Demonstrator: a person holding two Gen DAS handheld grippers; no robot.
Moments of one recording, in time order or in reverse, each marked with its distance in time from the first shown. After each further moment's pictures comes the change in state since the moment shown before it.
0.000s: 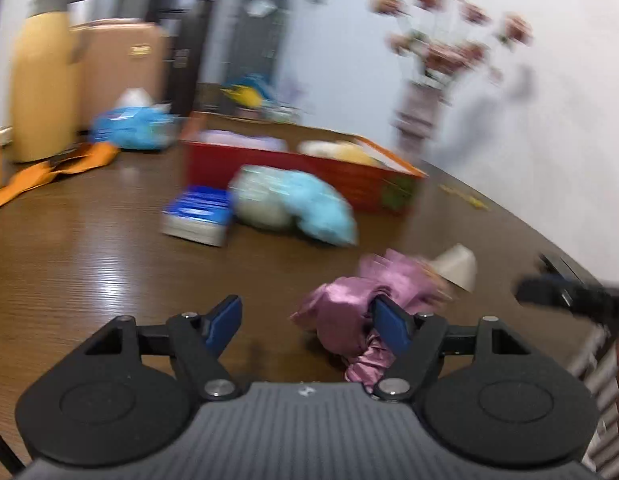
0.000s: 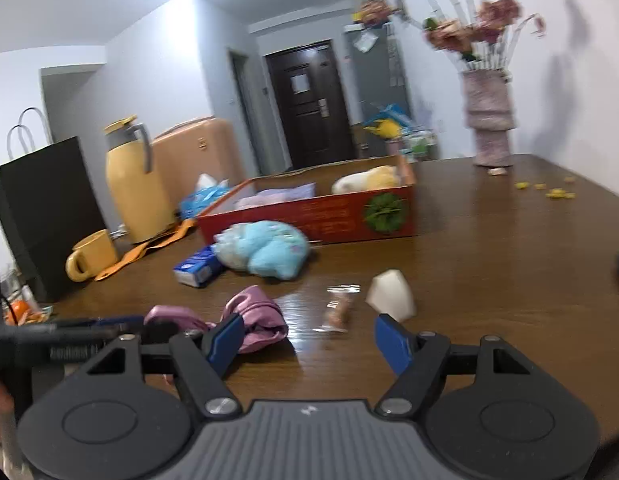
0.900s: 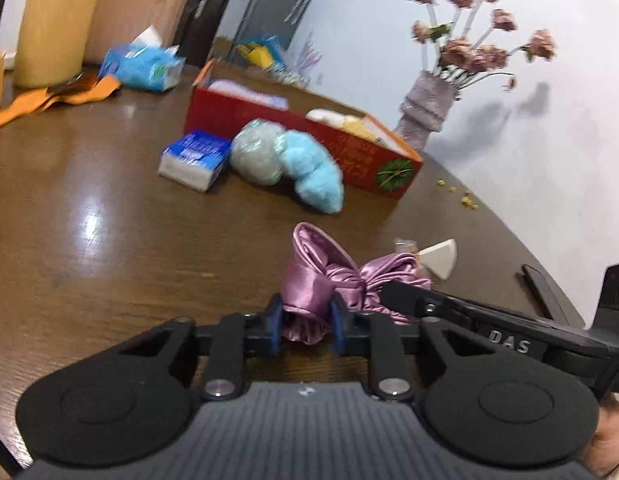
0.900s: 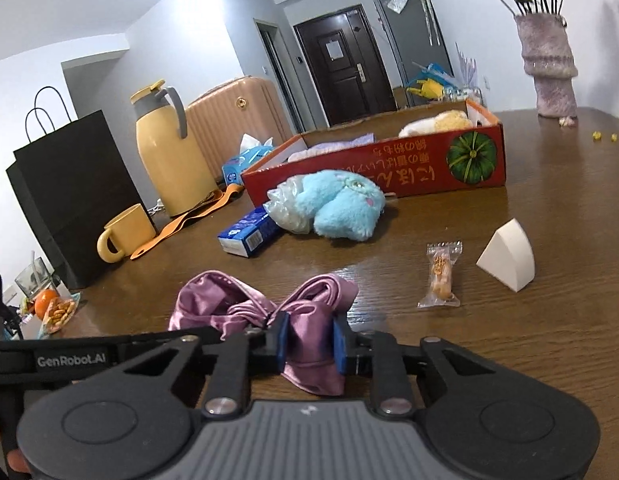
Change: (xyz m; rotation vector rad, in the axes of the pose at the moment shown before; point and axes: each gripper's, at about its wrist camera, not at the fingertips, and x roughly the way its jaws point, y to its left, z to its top) left arm -0.004 -0.009 -0.009 -0.125 0.103 -0.095; right arm 0.062 0.030 -0.015 0.039 0.087 0.126
